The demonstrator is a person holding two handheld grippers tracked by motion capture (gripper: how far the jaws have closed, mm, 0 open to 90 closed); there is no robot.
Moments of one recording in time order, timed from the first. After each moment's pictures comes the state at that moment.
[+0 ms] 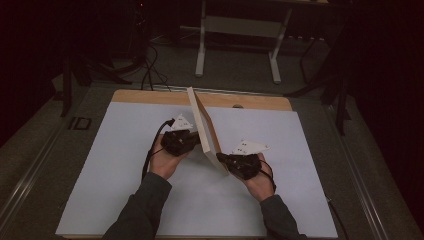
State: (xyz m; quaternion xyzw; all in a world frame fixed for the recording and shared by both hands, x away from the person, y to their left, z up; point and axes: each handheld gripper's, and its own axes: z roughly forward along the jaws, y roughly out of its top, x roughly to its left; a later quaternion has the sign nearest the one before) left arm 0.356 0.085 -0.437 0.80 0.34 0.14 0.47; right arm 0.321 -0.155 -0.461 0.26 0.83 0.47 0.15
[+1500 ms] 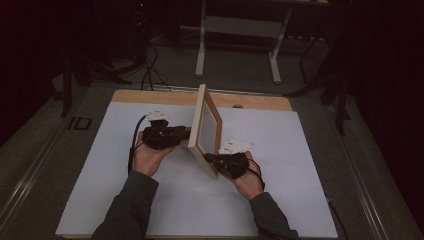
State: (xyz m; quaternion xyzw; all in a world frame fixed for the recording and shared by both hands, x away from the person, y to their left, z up) left arm 0.358 0.136 -0.424 0.76 0.41 0.11 0.50; right arm 0.323 -0.123 -0.462 0.24 0.84 0.47 0.13
